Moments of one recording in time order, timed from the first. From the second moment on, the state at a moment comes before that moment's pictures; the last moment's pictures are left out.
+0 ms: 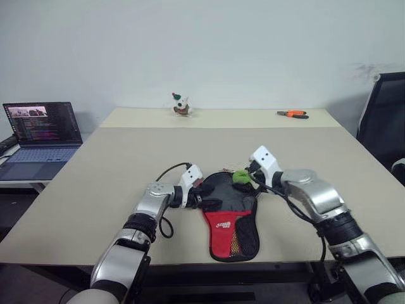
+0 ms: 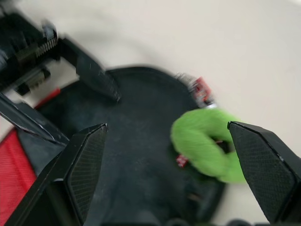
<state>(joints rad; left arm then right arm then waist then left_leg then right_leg) -0.91 0.32 -0.12 0.96 -0.04 -0.06 -1.12 -0.81 -0.39 0.27 0.27 0.16 0.62 0.68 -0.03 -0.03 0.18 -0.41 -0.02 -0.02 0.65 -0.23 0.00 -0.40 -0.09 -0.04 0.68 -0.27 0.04</state>
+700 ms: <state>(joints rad) -0.89 0.32 -0.13 0.95 -0.02 -0.12 -1.15 -0.97 -0.25 0.17 0.79 0.06 0.38 0.59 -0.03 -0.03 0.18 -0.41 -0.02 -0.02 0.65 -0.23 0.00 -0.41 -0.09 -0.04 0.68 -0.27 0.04</state>
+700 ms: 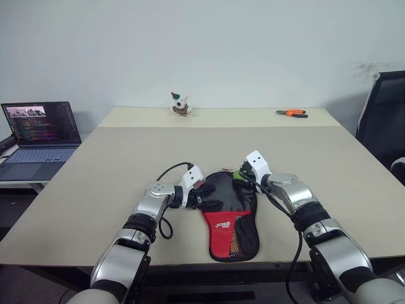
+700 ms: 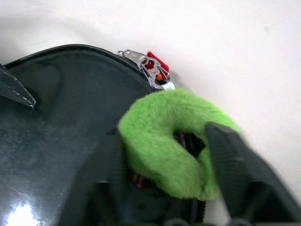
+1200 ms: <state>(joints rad) -0.90 0.30 -0.15 1.02 0.00 -0.20 -1.11 -1.04 -0.27 0.16 0.85 0.03 0.36 0.60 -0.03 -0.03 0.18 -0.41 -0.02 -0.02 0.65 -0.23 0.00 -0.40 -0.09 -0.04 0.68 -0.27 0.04</state>
